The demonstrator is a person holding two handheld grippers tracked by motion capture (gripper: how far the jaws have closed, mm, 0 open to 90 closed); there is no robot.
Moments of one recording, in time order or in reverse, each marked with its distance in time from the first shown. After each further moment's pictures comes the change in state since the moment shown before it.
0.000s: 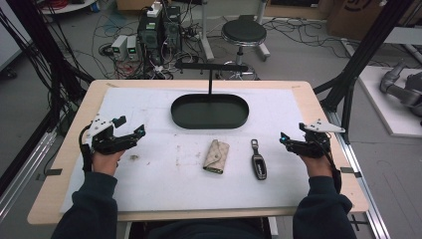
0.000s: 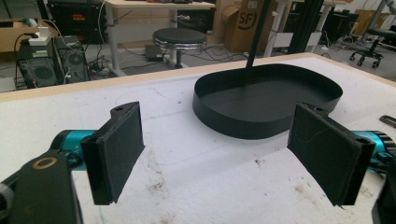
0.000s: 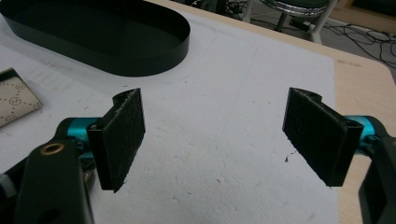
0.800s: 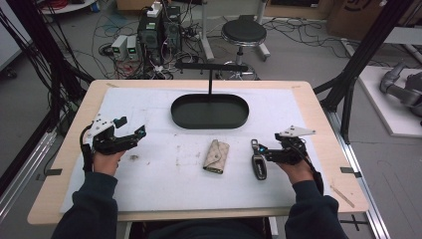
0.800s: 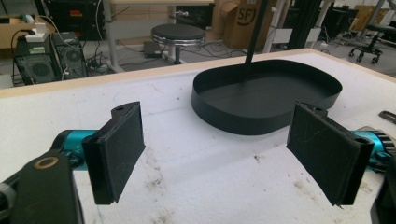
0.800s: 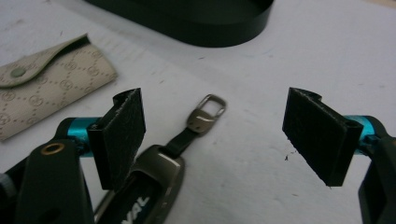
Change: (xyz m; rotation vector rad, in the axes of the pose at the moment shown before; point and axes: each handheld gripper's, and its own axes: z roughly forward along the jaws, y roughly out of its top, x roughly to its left) left arm 0.000 -0.003 0.002 0.027 -0.008 0.000; right arm 0.054 -0.005 0.029 0.133 0.171 -0.021
